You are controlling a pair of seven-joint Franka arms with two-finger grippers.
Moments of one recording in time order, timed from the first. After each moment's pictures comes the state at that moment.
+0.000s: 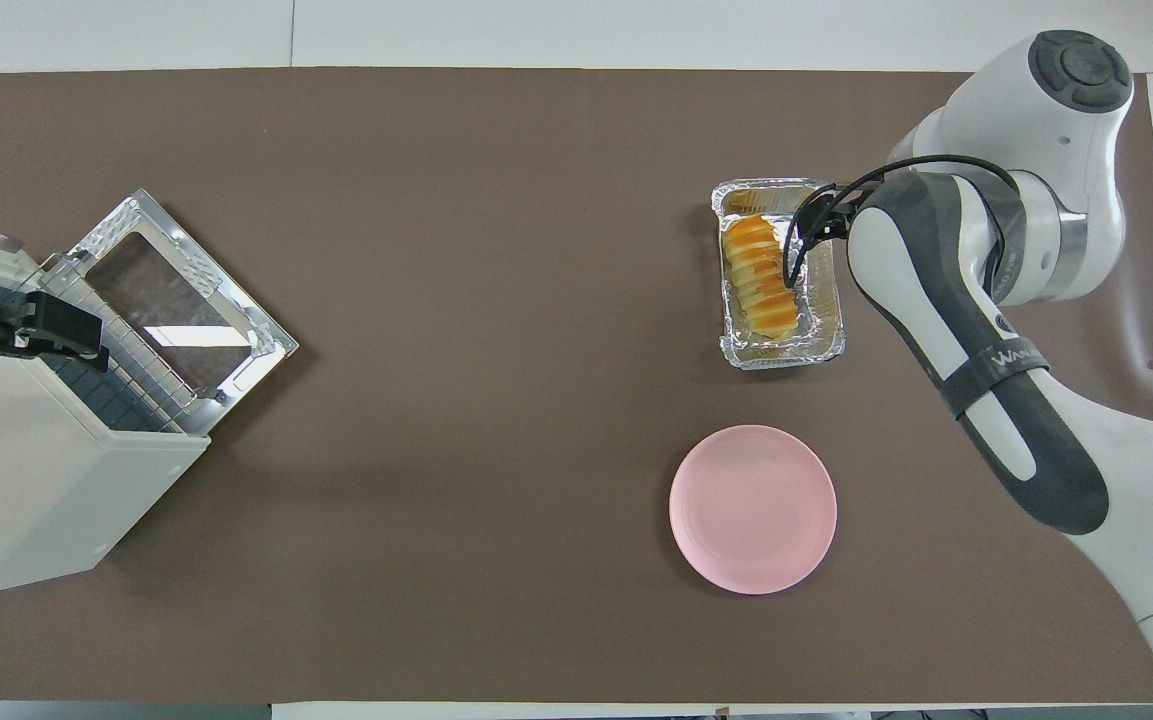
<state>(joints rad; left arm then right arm) -0.12 0.00 0.08 -1.64 -0.01 1.44 -0.08 0.12 0.45 -0.02 -1.61 0.09 2.05 0.08</state>
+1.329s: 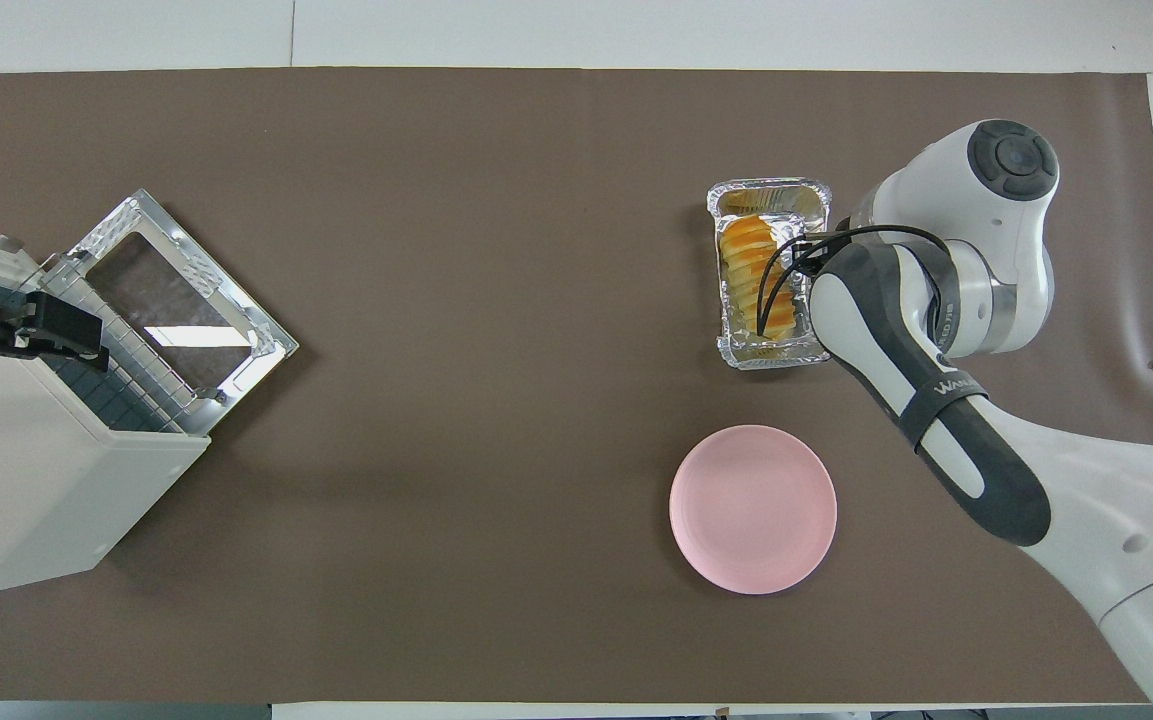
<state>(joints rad) -0.12 0.00 0.08 -1.64 -0.01 1.44 -0.08 0.14 0.44 -0.01 -1.76 0.09 2.22 0.07</state>
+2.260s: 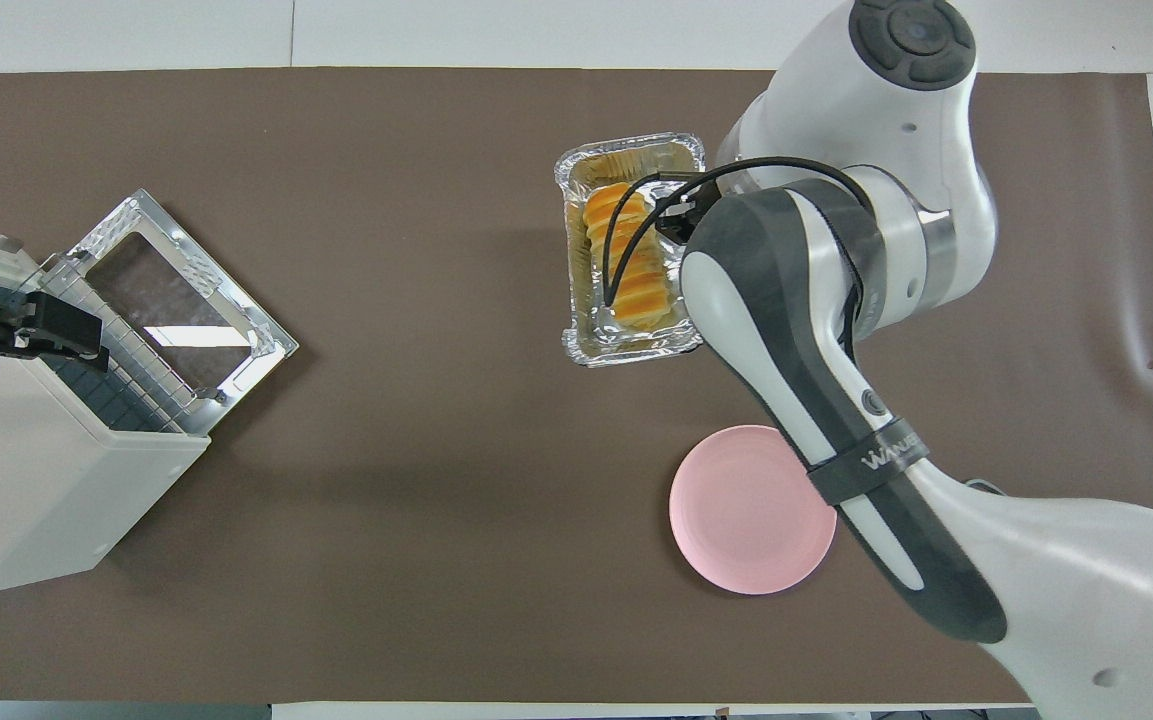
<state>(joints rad) -0.13 0.00 0.08 -1.64 -0.01 1.44 -0.08 0.42 0.48 0.02 -1.31 0.19 1.83 0.49</state>
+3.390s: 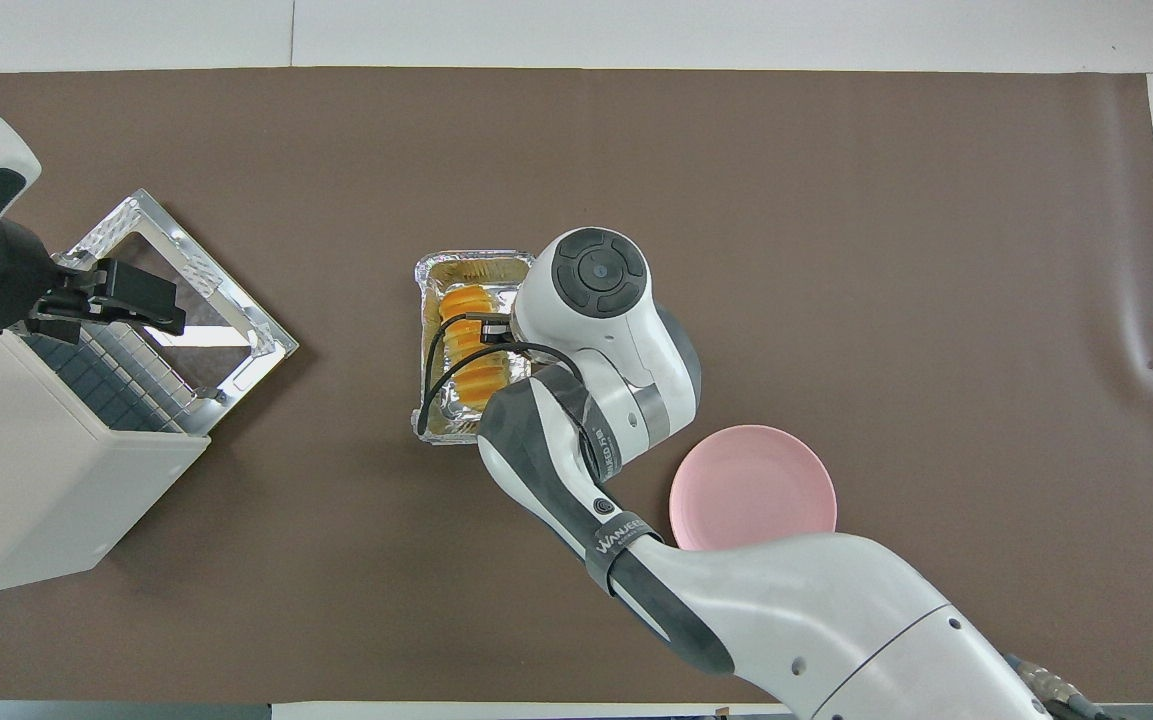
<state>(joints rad) -0.19 0.02 0.07 -1.59 -0.12 1.52 -0.11 0.61 0.54 0.02 -1.60 0.22 2.26 0.59</state>
